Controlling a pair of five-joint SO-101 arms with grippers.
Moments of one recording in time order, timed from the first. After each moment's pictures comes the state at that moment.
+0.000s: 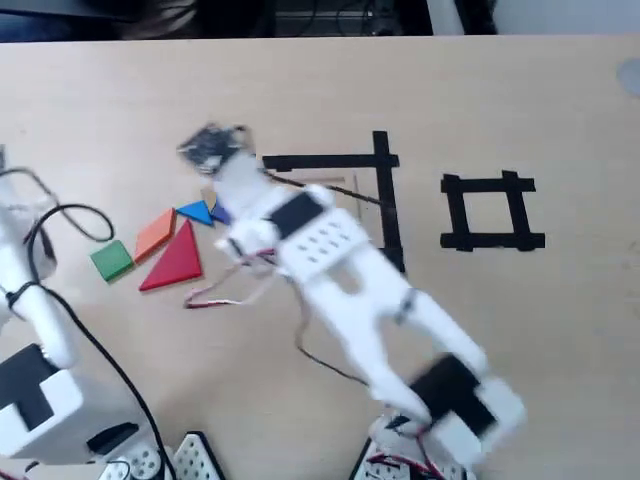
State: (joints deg) left arm -44.3 -0.2 23.8 65.3 -15.9; right arm -41.4 2.6 9.1 63.8 4.5
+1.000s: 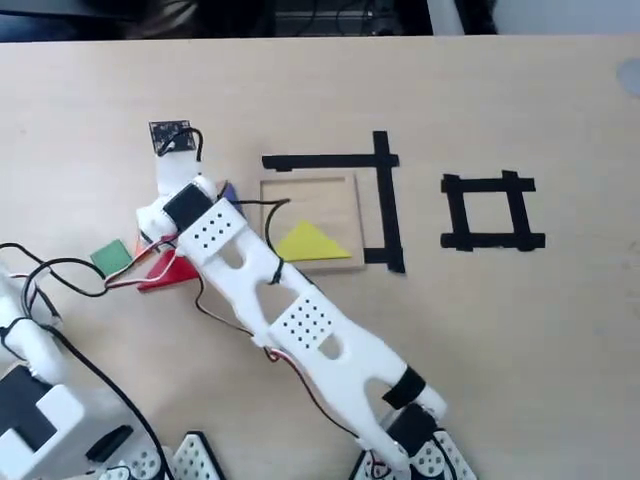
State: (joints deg) left arm -53.1 -2.8 45.7 50.5 -11.2; right arm -48.4 80.7 -92.2 89.5 -37.2
